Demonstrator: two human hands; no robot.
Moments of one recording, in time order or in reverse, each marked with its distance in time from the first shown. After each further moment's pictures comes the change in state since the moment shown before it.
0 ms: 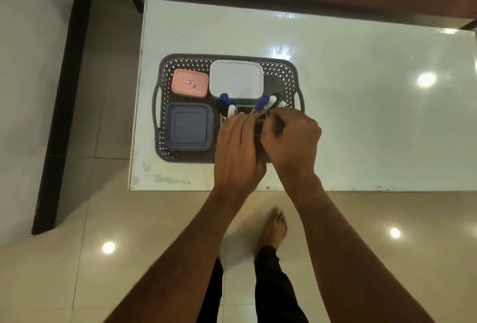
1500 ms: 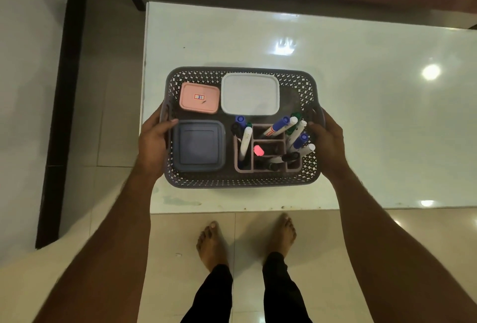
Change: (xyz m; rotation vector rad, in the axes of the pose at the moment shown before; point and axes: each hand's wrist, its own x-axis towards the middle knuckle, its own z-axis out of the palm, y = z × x) left_hand 0.083 -0.167 -0.094 -0.941 0.030 -0.778; right_hand 0.054 0.097 0.039 0.720 -0.275 0.560
